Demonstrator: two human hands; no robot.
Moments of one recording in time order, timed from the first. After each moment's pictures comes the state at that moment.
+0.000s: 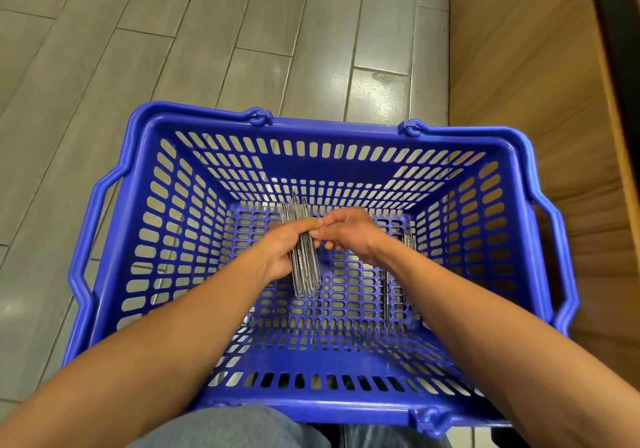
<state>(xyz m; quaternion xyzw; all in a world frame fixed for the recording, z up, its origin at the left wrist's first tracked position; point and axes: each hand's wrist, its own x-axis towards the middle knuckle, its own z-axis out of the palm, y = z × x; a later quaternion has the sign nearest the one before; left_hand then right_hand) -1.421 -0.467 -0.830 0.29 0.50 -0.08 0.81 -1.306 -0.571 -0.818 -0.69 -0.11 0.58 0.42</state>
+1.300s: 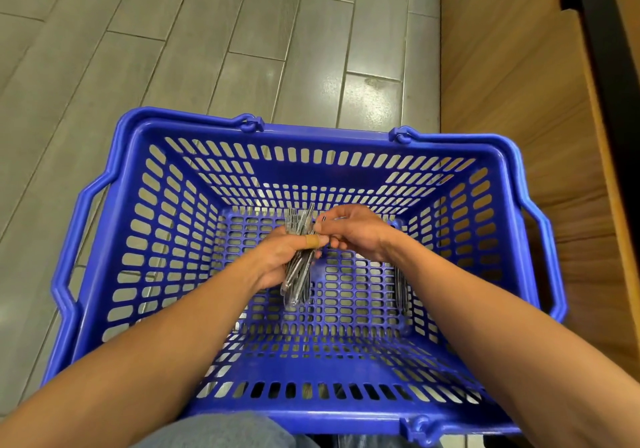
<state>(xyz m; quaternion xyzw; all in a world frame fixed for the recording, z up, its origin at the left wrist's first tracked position) -1.424 -0.469 -0.831 0.38 0.43 -0.12 0.81 -1.282 -0.577 -0.806 -0.65 -0.09 0.62 0.43</state>
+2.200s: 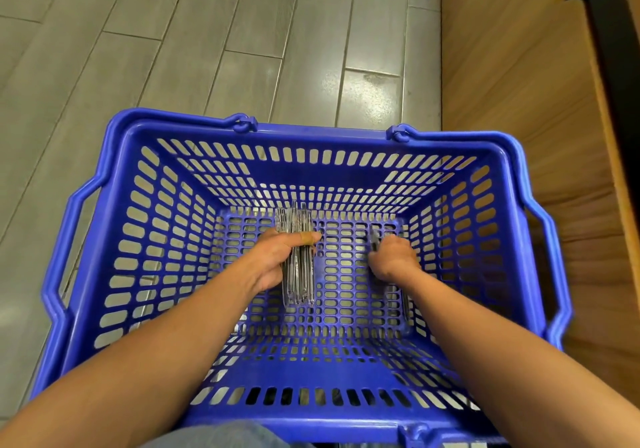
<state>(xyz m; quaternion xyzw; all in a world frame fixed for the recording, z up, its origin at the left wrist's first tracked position) -1.424 -0.467 -0.826 0.34 0.47 -0.11 0.80 -1.284 -0.629 -0.848 -0.92 -0.13 0.38 -0.01</state>
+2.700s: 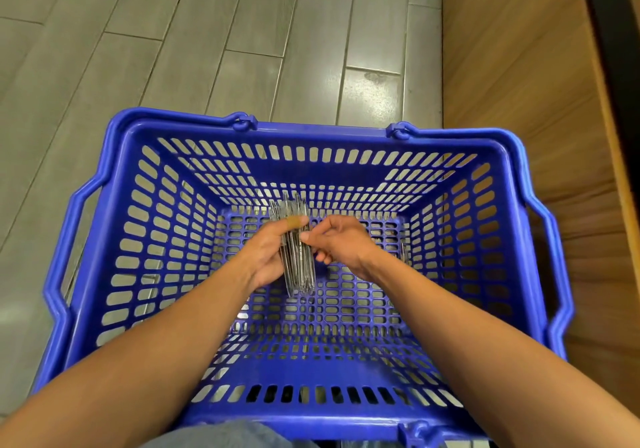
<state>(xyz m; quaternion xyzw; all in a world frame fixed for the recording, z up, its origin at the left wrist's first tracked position) -1.426 -0.460 -0.828 0.29 0.41 -0.07 0.86 -1.316 -0.578 -0.815 -0.70 -0.09 0.55 0.43</state>
